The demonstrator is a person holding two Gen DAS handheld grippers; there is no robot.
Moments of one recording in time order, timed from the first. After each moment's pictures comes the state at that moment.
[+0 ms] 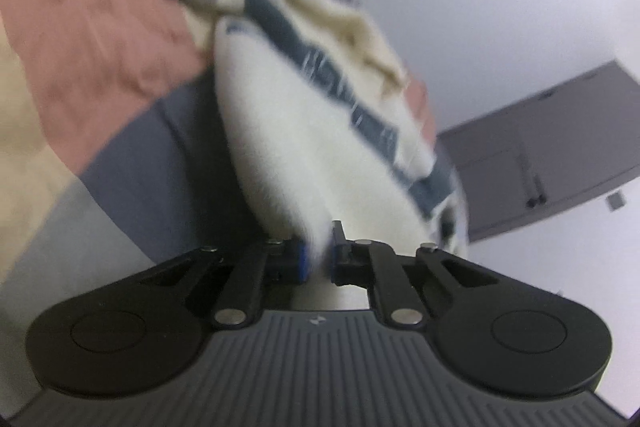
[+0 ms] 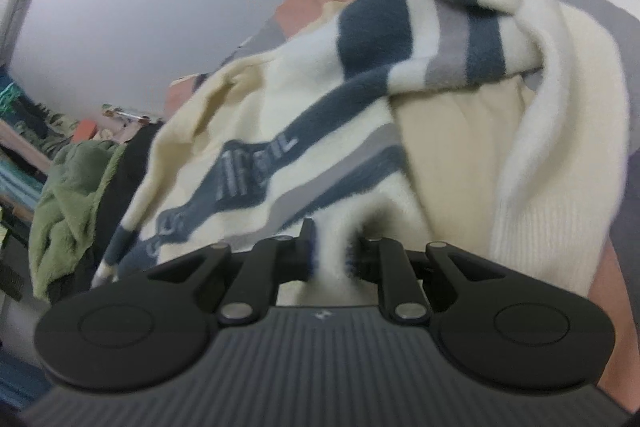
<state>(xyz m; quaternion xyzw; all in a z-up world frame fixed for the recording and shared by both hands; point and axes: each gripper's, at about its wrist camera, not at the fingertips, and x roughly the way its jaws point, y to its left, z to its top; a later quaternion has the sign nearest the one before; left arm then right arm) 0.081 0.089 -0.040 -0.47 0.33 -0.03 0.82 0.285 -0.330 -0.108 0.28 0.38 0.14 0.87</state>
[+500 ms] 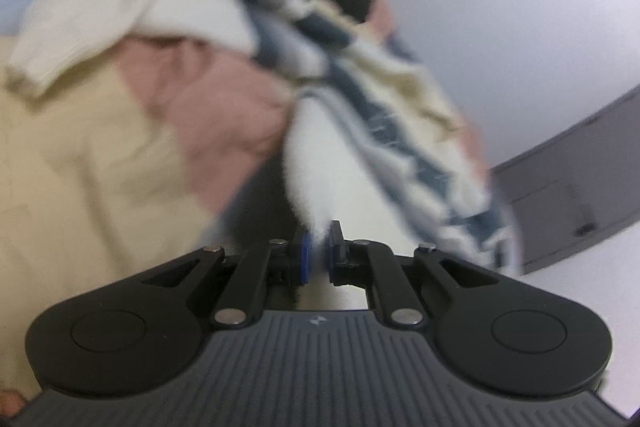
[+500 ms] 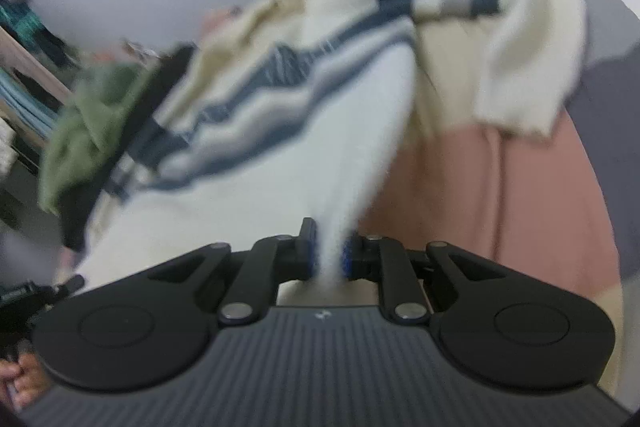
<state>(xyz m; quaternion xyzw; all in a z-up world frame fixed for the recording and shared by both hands) 0.026 0.129 -0.023 -0.42 0.34 0.08 0.84 0.179 -0.306 -0.100 0.21 0.44 0.16 0.86</state>
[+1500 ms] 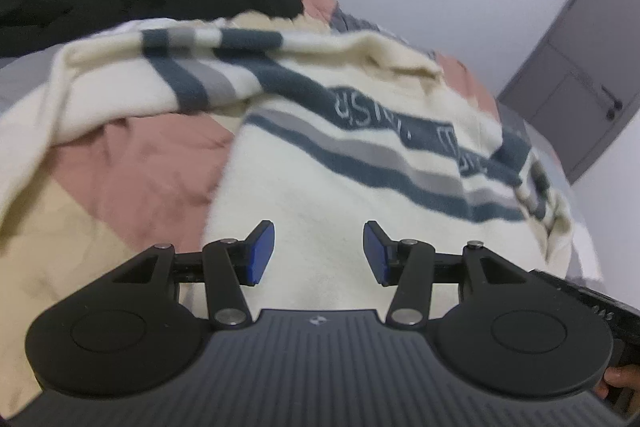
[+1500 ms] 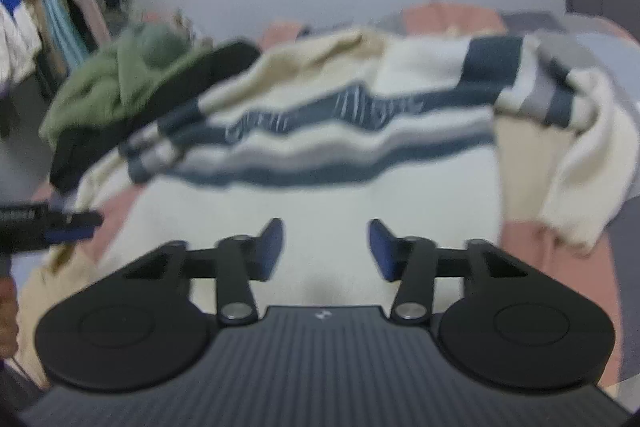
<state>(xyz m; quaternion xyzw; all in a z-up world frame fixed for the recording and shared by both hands) 0.077 0.078 0.000 -0.22 0.35 0.03 0.91 0.177 -0.244 -0.078 0.07 0.34 0.23 0.91</state>
